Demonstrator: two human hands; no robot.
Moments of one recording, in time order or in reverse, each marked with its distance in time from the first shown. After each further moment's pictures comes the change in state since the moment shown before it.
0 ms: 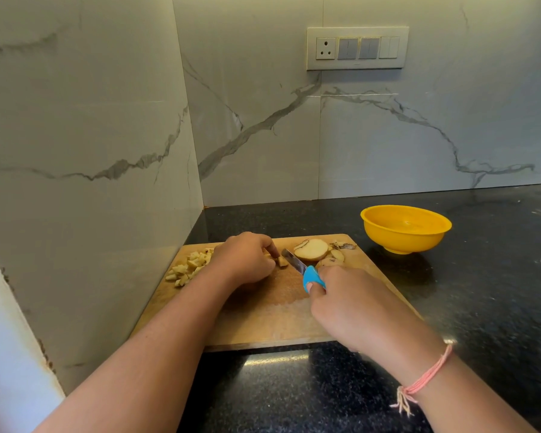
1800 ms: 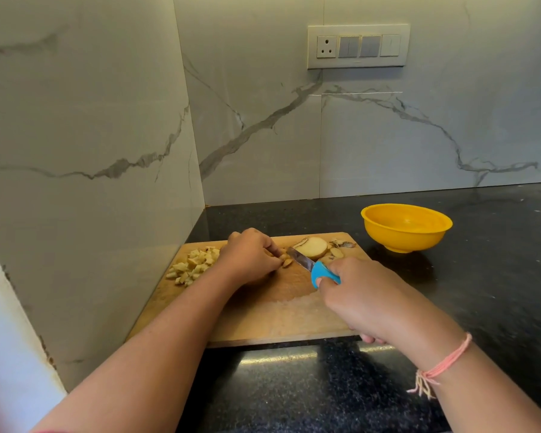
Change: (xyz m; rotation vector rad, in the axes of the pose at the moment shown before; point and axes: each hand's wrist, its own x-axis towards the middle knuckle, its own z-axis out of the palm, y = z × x) left_hand 0.010 -0.005 0.012 -0.092 0.090 0.045; right_hand -0.005 0.008 -0.018 0.100 -0.102 0.089
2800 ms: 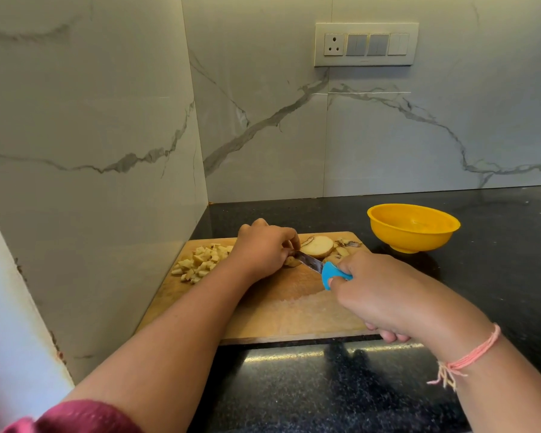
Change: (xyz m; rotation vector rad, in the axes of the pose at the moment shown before) left_hand 0.004 0.011 0.001 0.281 0.035 0.184; right_hand -0.009 -0.008 -0.015 0.037 -0.102 0.070
